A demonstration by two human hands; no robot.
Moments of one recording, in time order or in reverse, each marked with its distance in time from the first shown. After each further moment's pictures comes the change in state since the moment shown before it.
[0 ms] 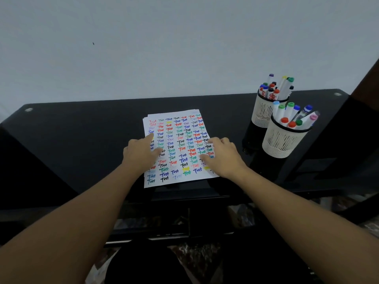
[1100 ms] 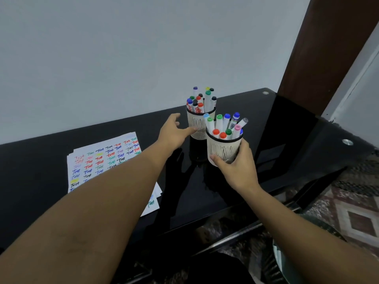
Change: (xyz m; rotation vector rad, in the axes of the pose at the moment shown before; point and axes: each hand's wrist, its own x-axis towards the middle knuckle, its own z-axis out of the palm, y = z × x) left_hand 0.062 0.297 0.040 -0.762 -0.175 0.212; right_hand -0.033 0.162 -0.085 0.486 0.634 0.223
